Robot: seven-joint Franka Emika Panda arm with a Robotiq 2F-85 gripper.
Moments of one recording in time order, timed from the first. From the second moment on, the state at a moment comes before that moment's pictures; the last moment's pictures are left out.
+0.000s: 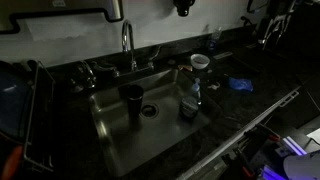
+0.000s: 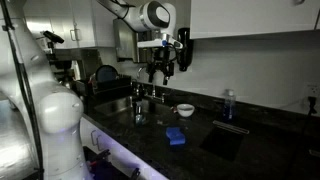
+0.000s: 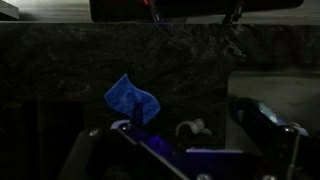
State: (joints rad) arm -0.07 -0.31 -0.12 -2.23 -0.08 1.68 -0.09
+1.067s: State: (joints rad) arm -0.06 -0.31 -0.10 -2.22 -0.08 1.71 -0.10
